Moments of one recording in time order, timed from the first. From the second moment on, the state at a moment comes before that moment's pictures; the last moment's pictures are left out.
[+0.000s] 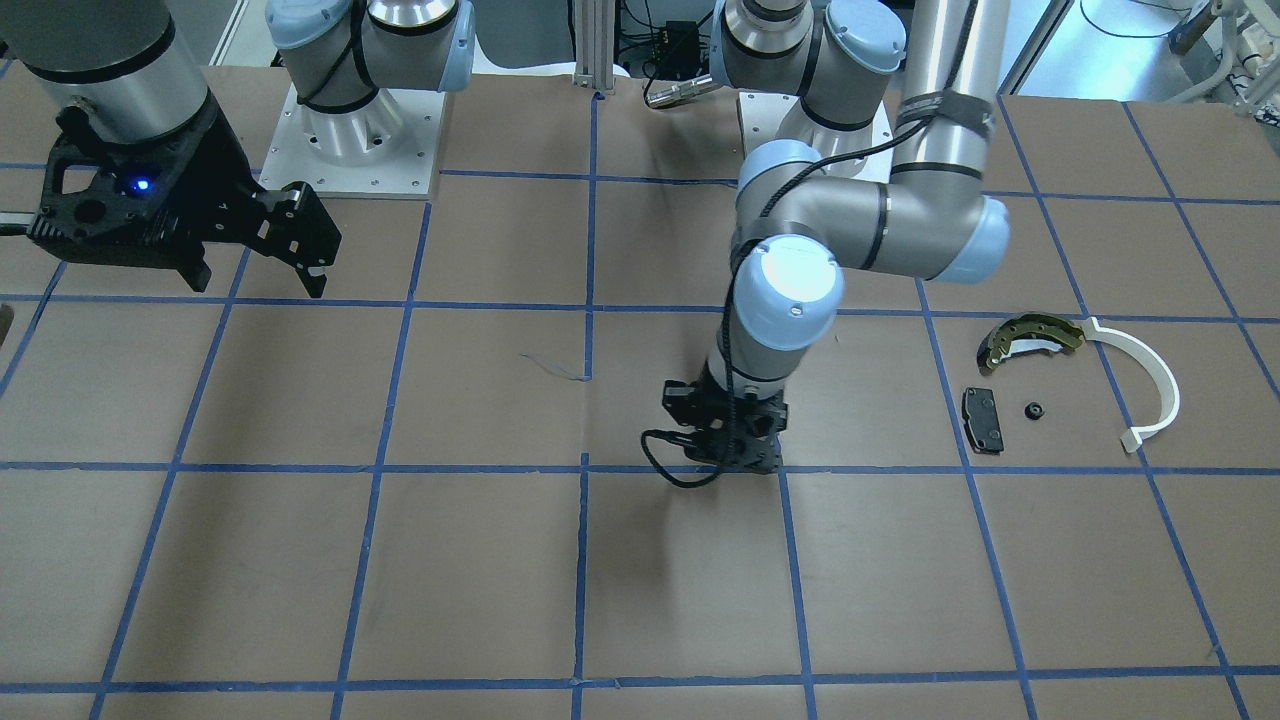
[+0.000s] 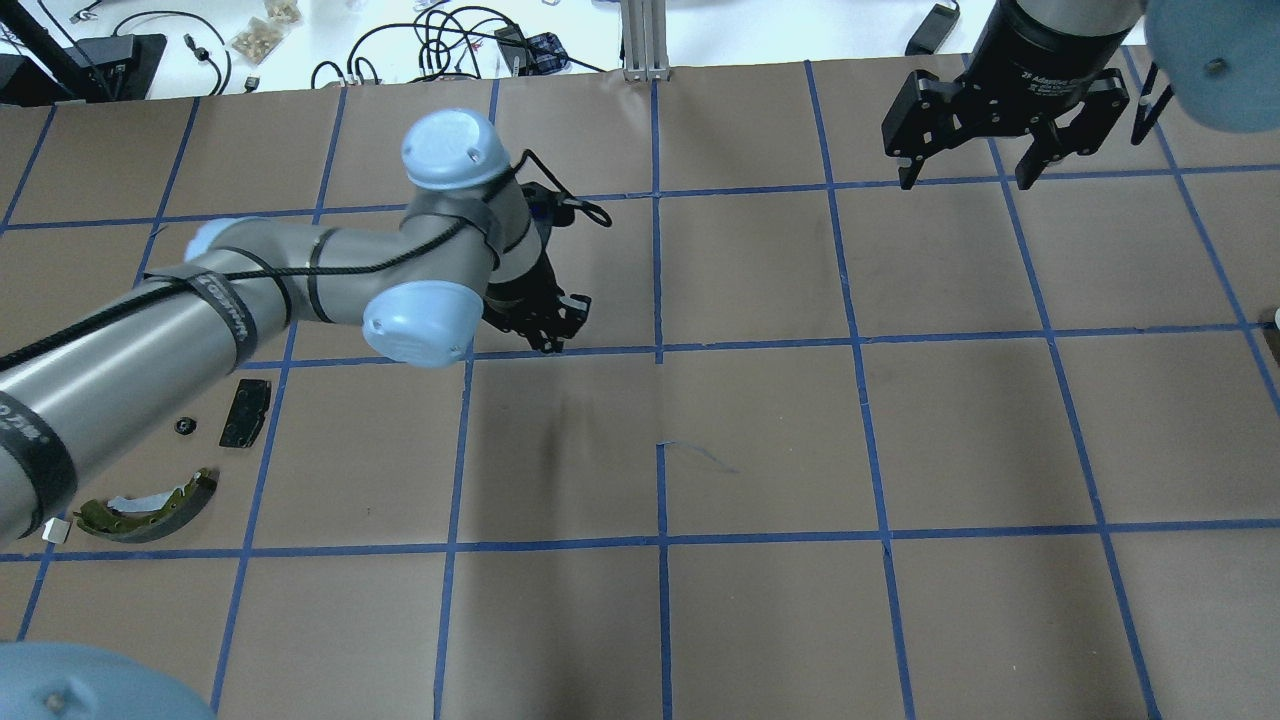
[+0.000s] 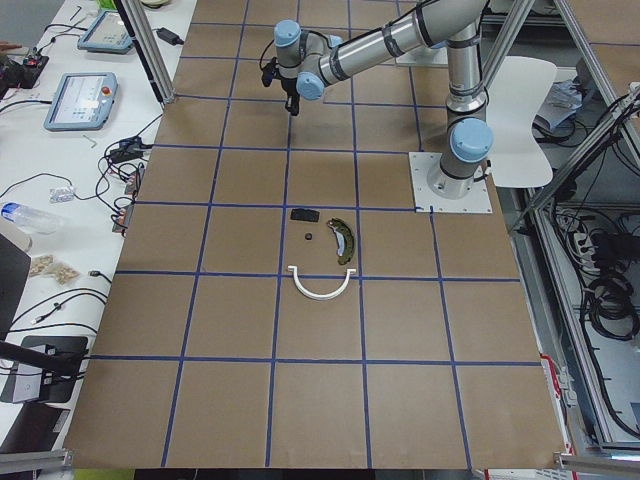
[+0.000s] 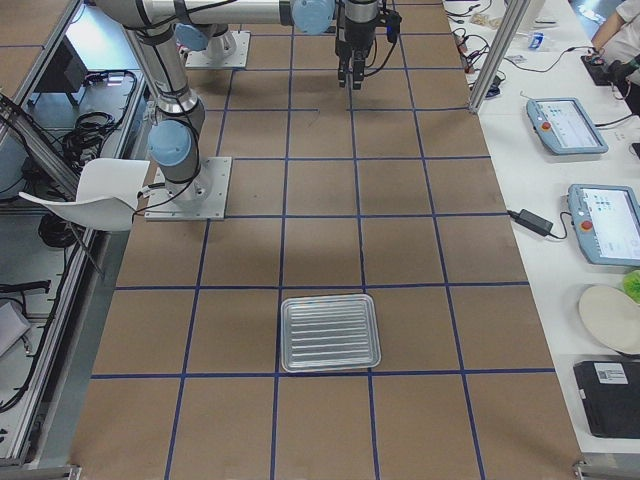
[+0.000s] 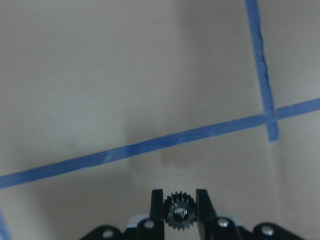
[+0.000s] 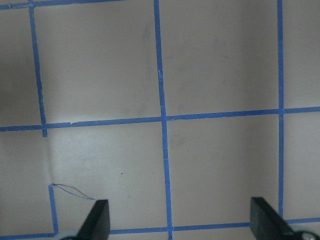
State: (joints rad) left arm -1.69 -1.93 -1.75 -1.10 1.54 0.06; right arm 1.54 -1.52 1.50 -1.60 -1.56 0.02
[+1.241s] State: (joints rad) left arm -0.96 -1.94 -1.67 -1.20 1.67 0.72; right arm 1.54 -1.52 1.55 -1.68 -1.56 0.01
